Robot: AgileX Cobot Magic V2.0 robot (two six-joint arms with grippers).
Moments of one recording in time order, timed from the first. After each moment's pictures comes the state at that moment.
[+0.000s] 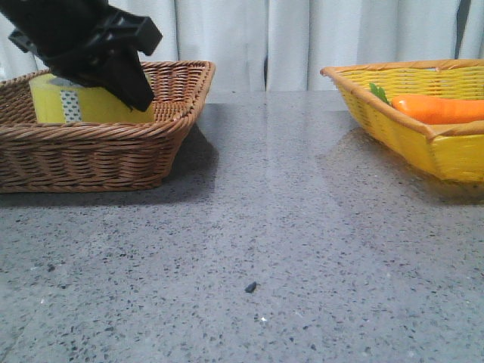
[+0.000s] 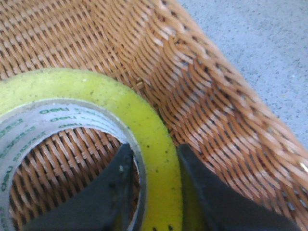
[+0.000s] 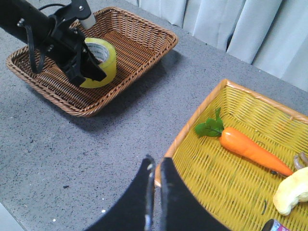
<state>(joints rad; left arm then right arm) -0.49 1.57 -1.16 -0.23 0.54 0.23 0.69 0.71 -1.30 -0.14 1.14 -0.01</state>
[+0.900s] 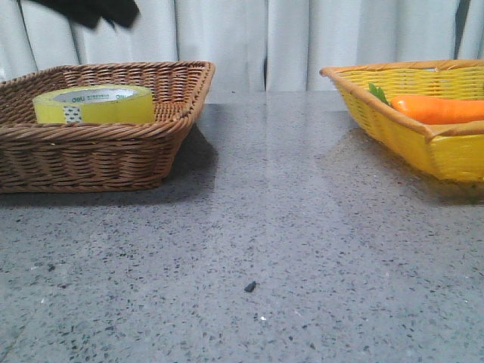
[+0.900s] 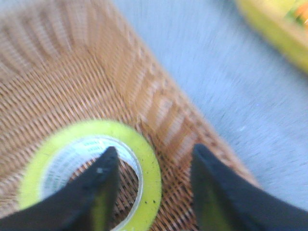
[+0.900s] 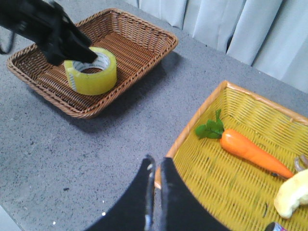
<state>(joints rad) -0.49 1.34 -1.15 -0.24 0.55 0.23 0.69 0.70 -1.27 -0.14 1.10 -0.01</state>
